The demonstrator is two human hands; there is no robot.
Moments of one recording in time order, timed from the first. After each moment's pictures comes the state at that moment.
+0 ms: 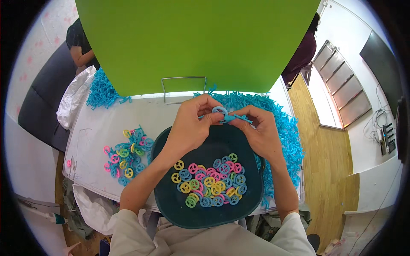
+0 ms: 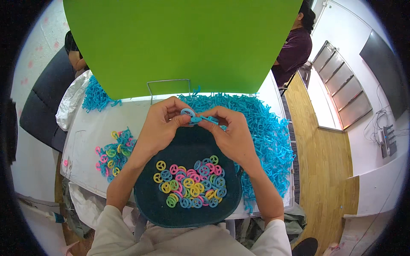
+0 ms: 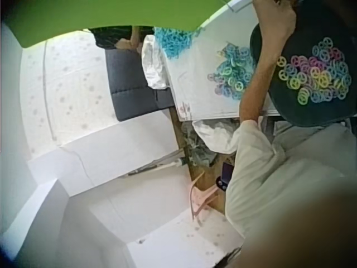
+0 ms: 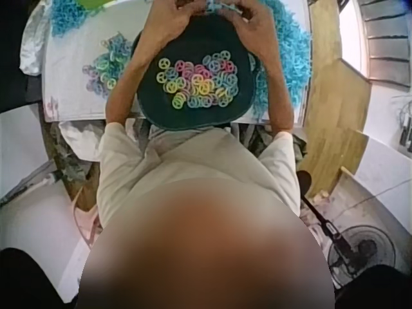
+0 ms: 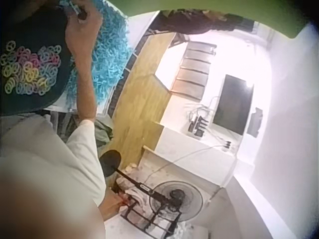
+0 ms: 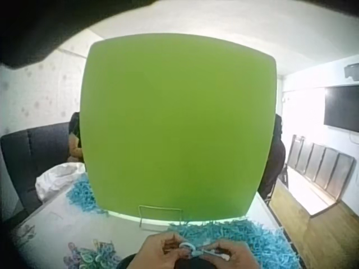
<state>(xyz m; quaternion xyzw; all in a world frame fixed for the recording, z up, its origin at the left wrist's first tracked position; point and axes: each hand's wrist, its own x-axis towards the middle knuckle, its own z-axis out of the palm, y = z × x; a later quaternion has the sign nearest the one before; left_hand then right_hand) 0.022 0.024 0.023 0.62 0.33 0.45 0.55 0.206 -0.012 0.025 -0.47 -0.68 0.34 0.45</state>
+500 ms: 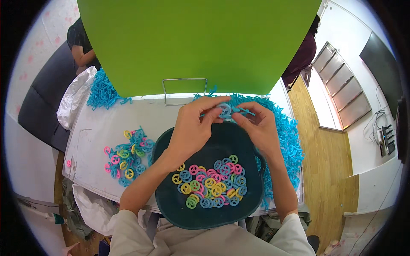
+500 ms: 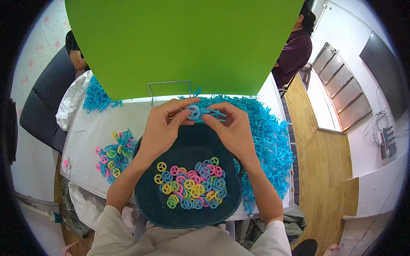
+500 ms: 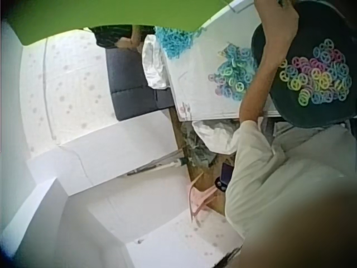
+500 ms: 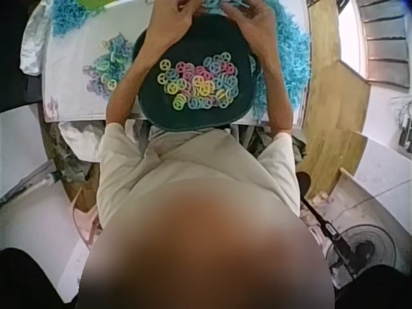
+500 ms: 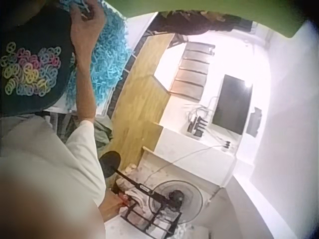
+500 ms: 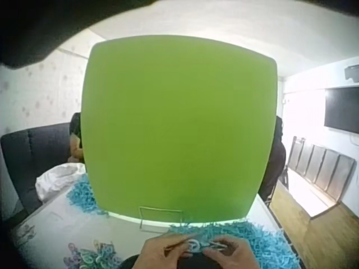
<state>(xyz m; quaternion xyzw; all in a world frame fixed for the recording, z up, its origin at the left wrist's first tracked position) 0.028 0.020 0.021 0.64 0.31 0.52 0.47 0.205 -0.001 0.013 -0.45 -0.60 0.40 0.54</state>
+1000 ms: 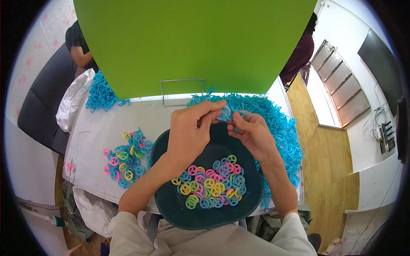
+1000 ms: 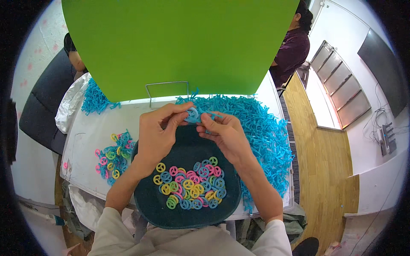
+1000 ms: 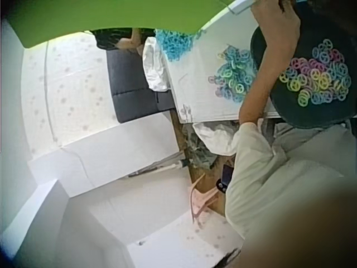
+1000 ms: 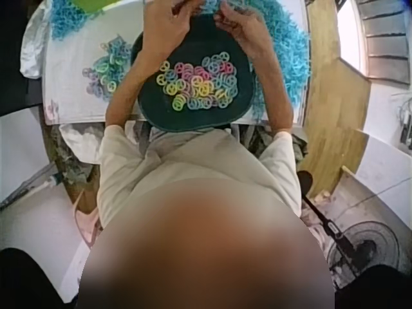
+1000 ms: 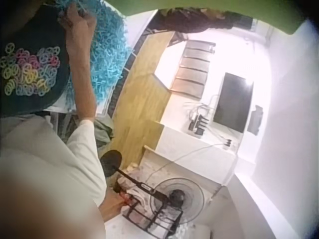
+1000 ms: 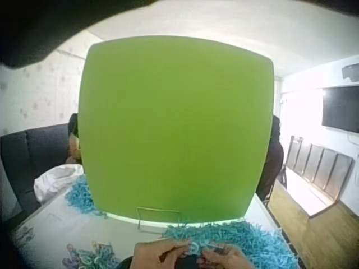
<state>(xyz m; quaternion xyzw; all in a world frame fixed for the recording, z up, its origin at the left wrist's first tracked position) 0.028 0.012 0.023 0.69 0.32 0.55 0.35 0.205 -0.006 0.009 -0.39 -0.37 0.67 0.52</state>
